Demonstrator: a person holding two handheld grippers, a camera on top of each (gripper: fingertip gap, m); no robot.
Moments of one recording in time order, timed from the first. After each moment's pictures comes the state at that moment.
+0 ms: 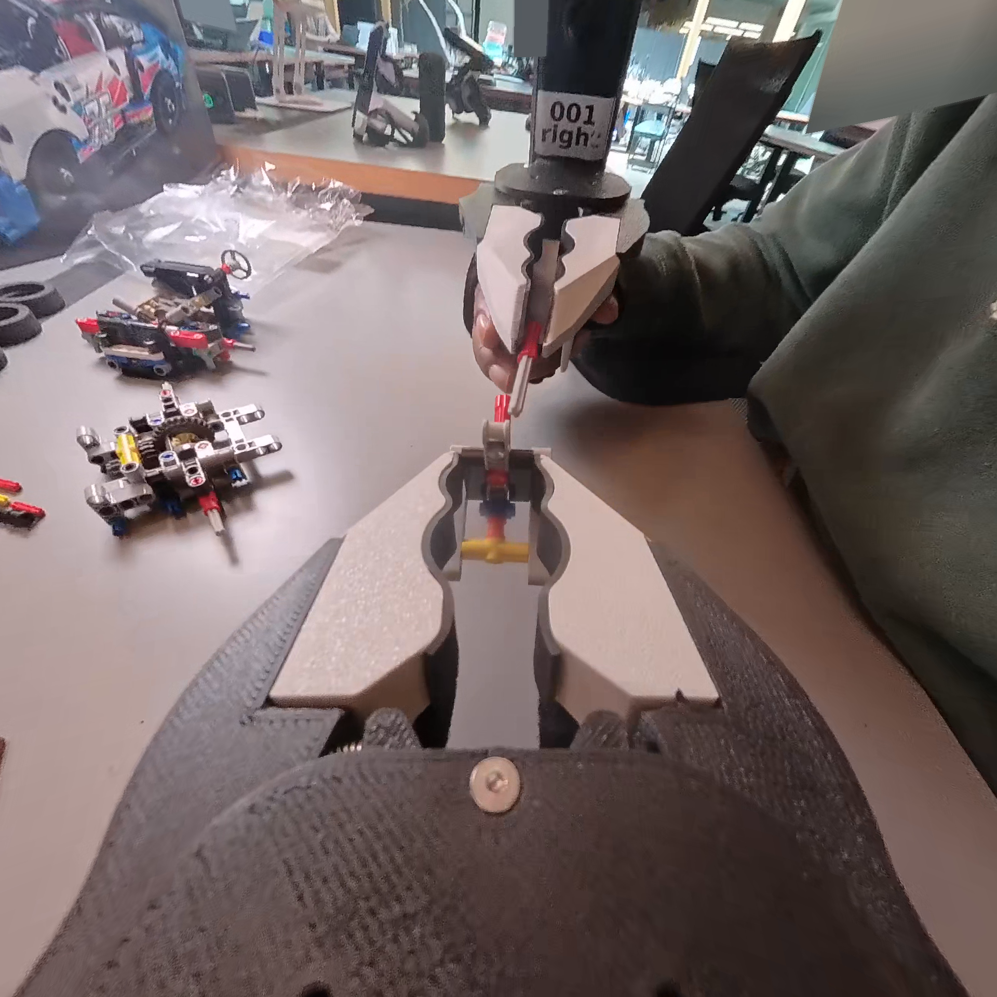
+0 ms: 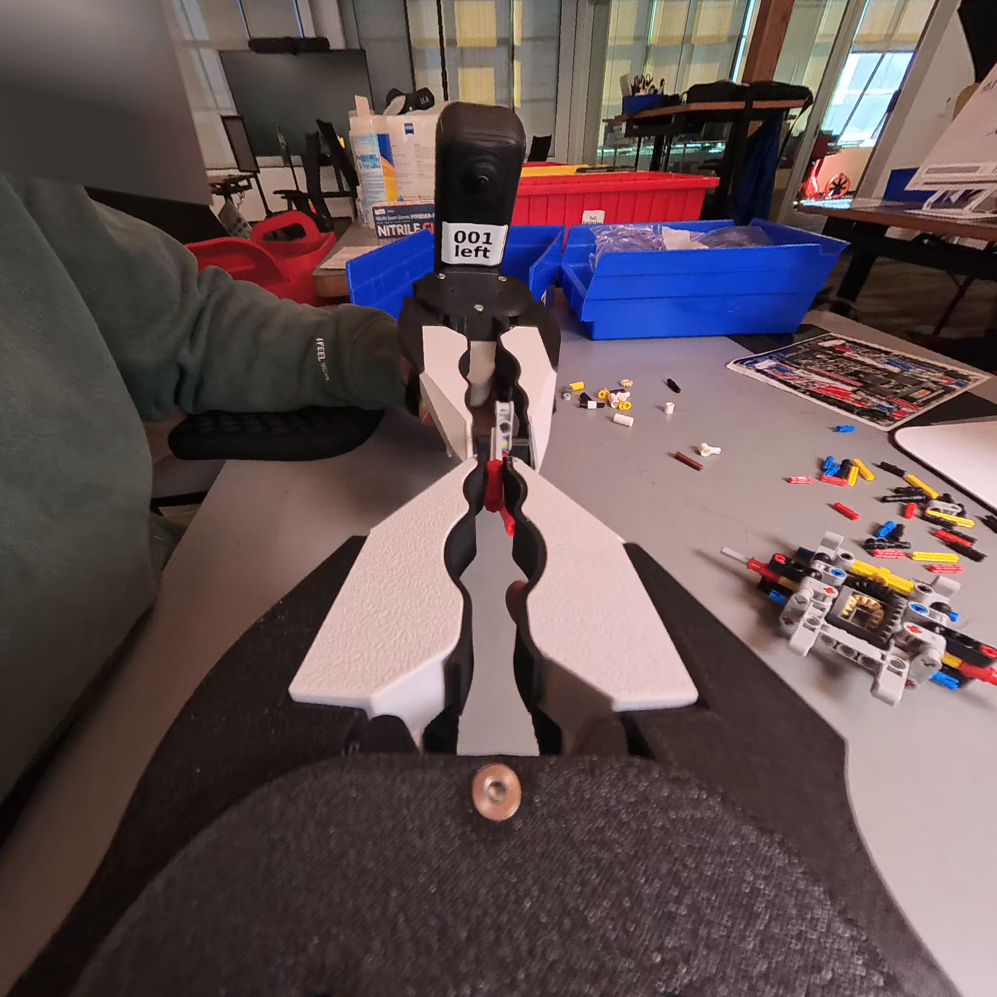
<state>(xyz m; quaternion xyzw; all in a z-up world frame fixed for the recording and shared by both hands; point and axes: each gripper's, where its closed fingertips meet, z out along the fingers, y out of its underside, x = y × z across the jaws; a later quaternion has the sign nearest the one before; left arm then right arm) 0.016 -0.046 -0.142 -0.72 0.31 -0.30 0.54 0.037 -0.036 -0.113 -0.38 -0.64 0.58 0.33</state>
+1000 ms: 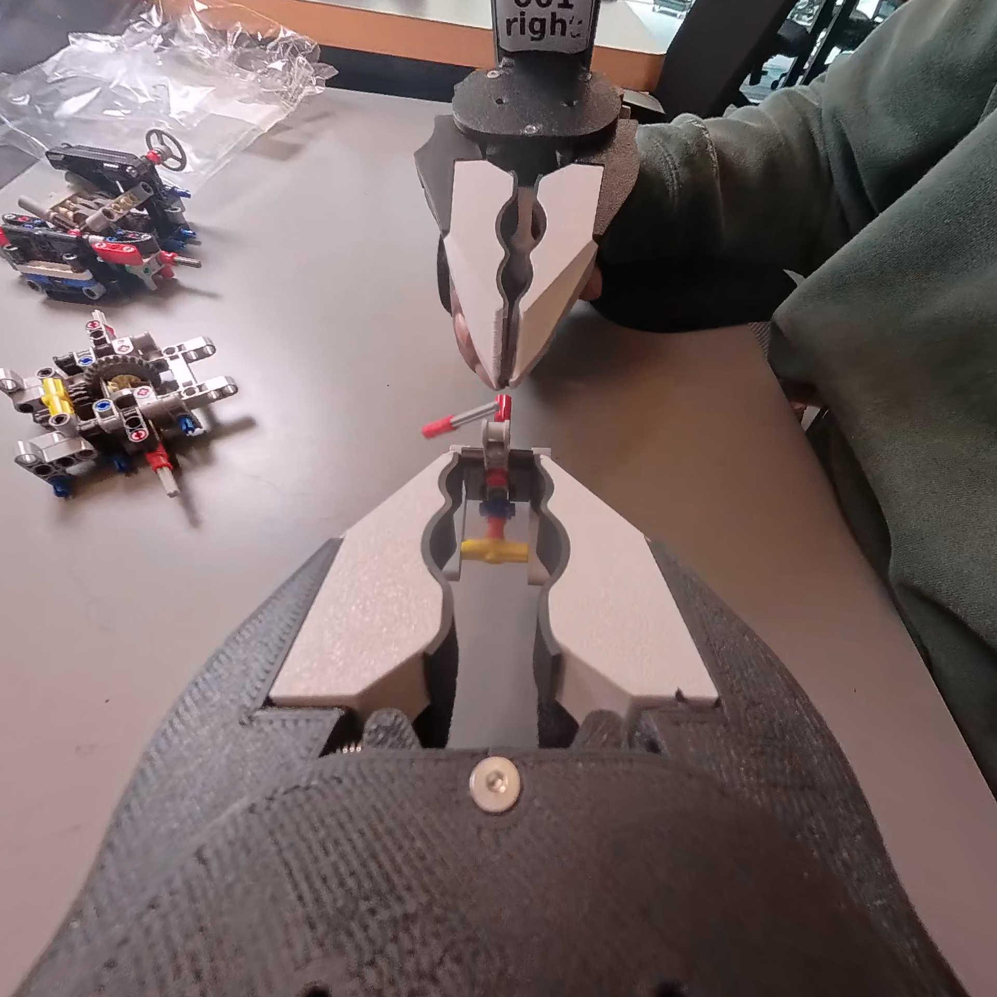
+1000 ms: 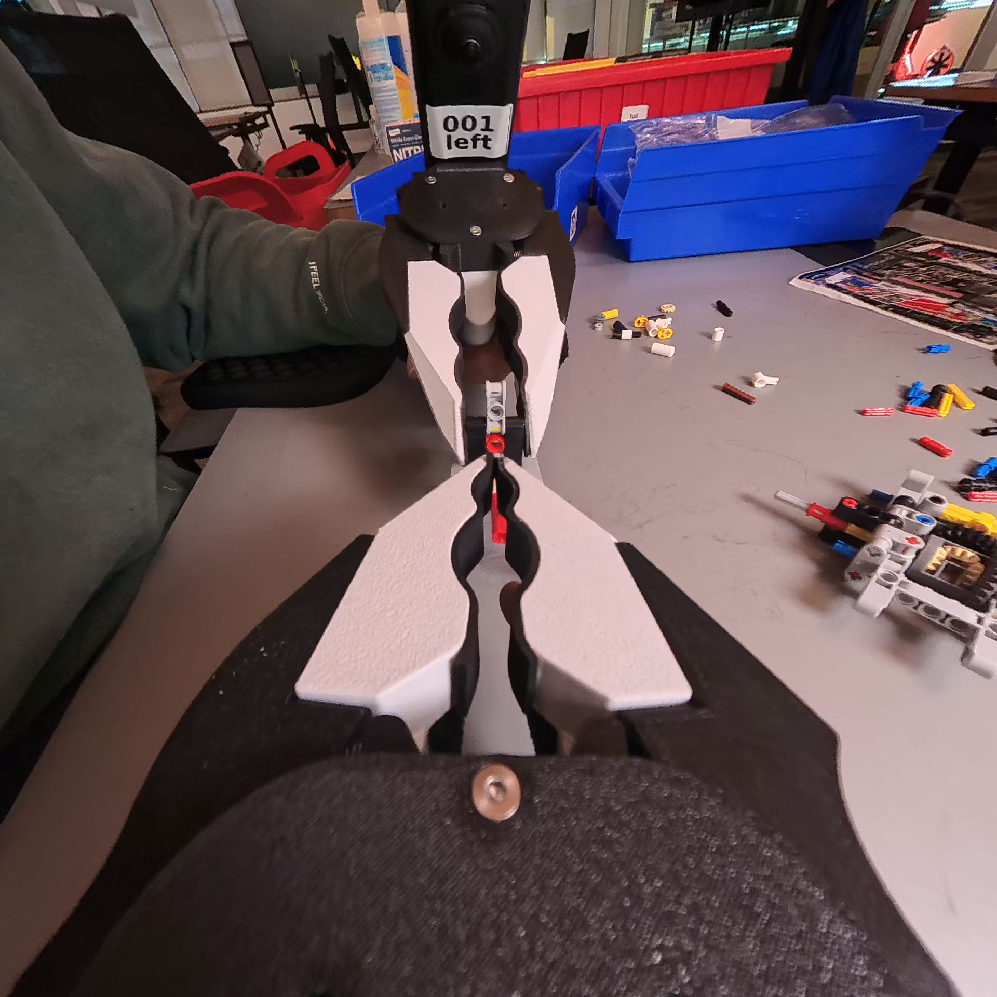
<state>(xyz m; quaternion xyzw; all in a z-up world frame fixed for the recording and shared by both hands) 0.026 -0.050 -0.166 -0.77 0.34 -0.27 0.47 0.035 -0.042 -0.147 -0.40 -0.67 0.56 0.27</state>
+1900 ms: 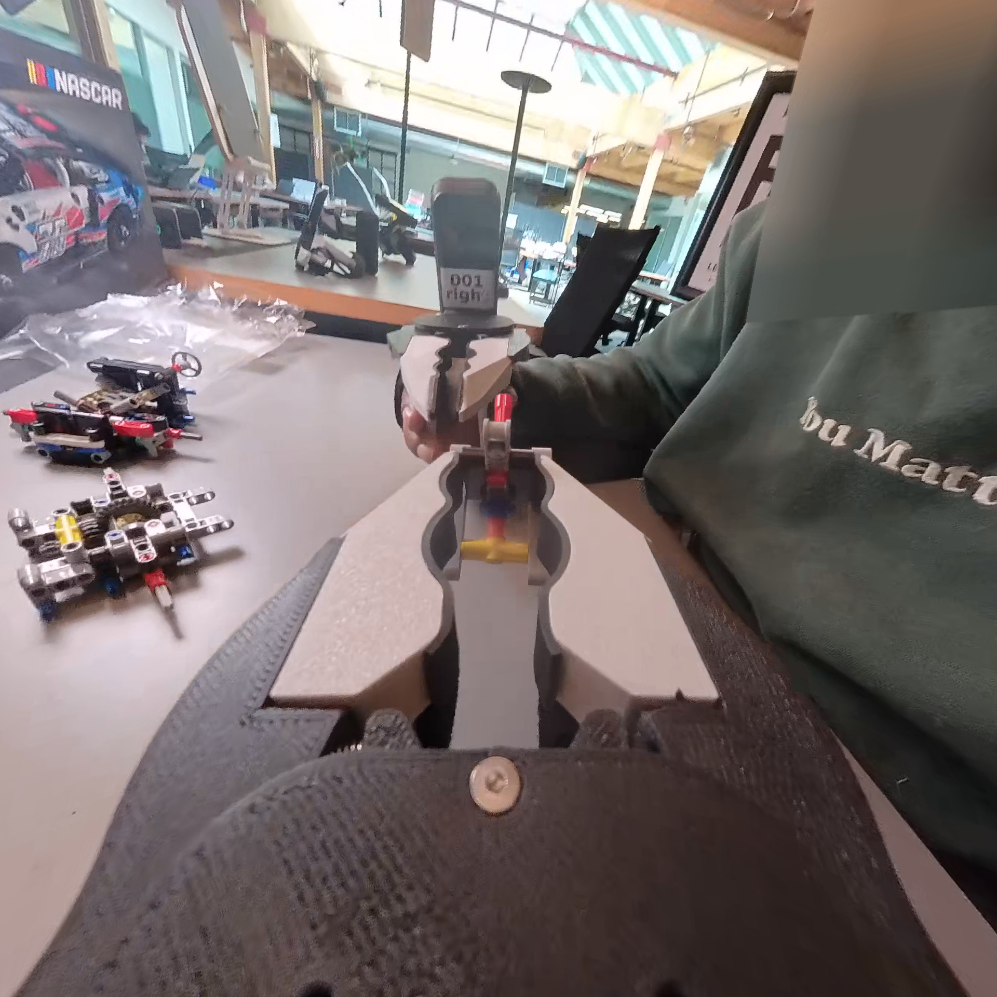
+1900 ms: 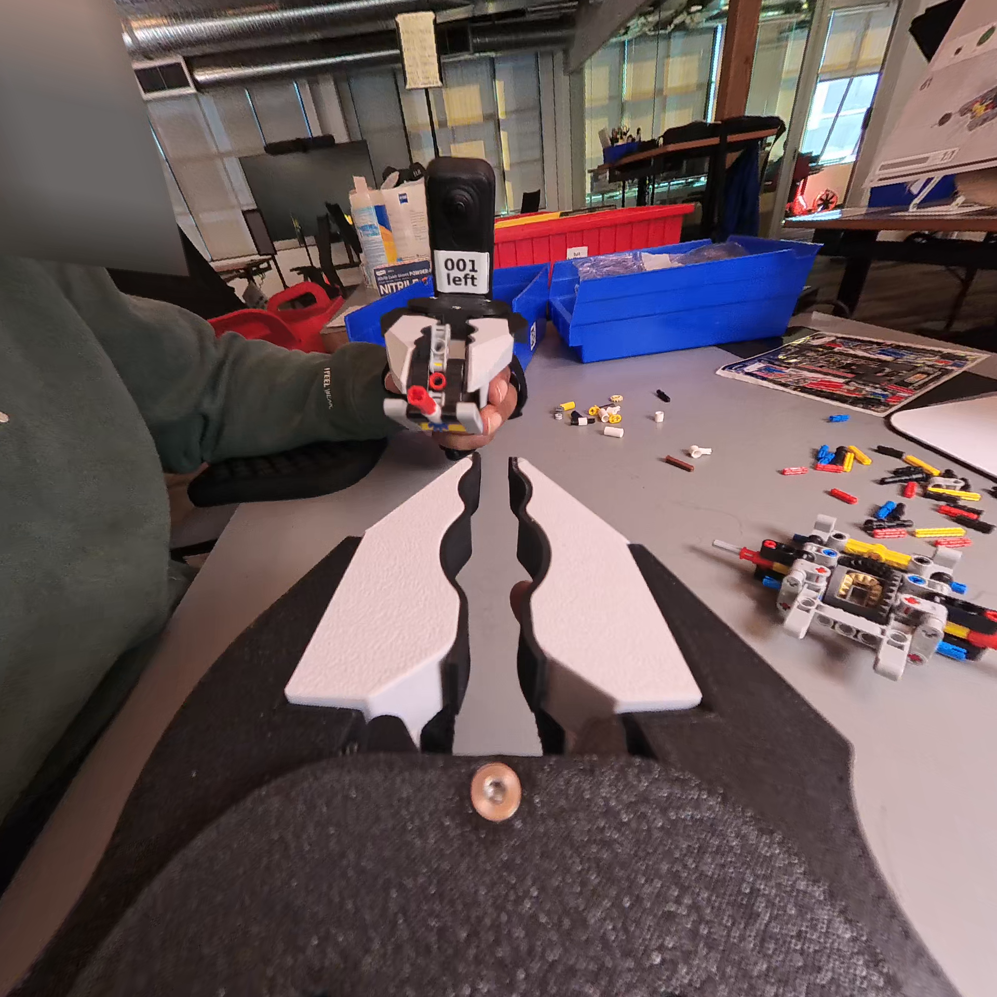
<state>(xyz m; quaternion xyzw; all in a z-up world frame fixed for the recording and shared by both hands) 0.009 -0.066 -0.099 -0.63 0.30 -0.42 0.58 0.037 -0.018 -0.109 -0.40 -0.59 0.62 0.31</state>
